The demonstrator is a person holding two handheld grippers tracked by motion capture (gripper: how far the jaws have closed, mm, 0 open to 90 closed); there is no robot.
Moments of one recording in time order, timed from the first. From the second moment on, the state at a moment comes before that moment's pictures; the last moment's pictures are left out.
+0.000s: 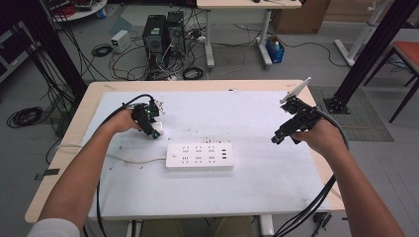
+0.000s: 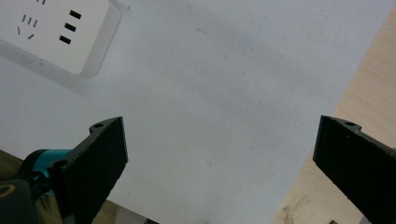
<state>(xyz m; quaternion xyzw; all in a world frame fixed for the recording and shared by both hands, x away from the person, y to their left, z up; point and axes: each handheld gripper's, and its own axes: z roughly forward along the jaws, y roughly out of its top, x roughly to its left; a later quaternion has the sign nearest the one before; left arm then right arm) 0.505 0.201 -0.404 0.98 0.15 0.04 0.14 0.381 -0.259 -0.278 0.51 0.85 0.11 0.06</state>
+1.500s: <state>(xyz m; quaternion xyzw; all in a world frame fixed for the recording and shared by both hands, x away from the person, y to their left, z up) 0.372 0.175 -0.271 0.98 0.15 0.05 0.15 0.363 -0.248 -0.281 0.48 0.87 0.12 0.06</state>
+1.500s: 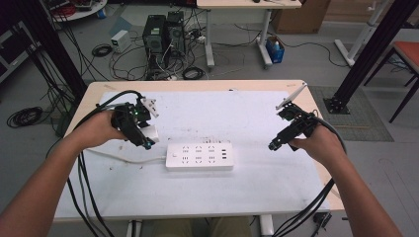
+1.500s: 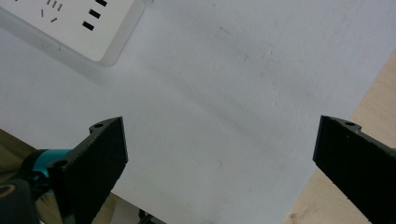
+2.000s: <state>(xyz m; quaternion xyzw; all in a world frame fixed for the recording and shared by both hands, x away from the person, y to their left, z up) 0.369 0.172 -0.272 0.98 0.14 0.06 0.15 0.365 -0.247 -0.285 0.48 0.87 0.12 0.06</state>
